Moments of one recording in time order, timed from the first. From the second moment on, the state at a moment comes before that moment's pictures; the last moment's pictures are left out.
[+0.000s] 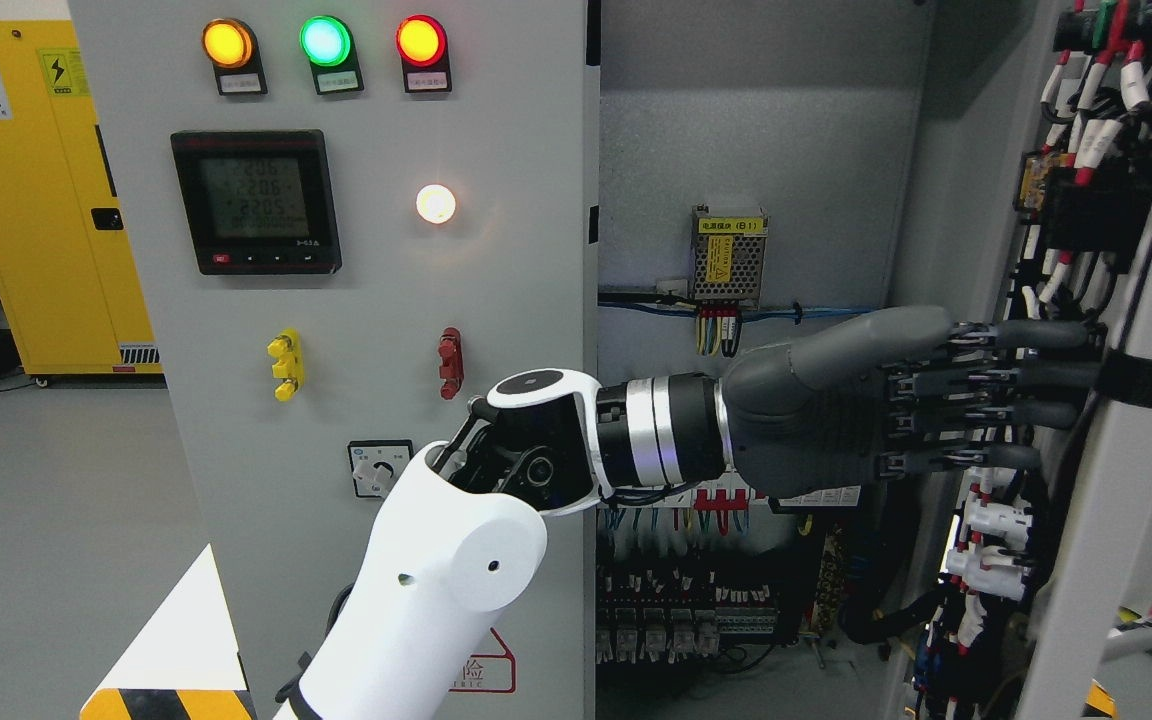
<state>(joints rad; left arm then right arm) -1.22 -0.14 -0.45 -1.28 0.95 0.66 -0.76 0.00 0.00 0.14 -0.10 -0.06 0.11 0.03</state>
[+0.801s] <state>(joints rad) -1.24 -0.17 -0.54 -1.33 0.97 0.64 -0.65 0.00 0.00 0.14 -0.10 -0.06 0.11 0.03</state>
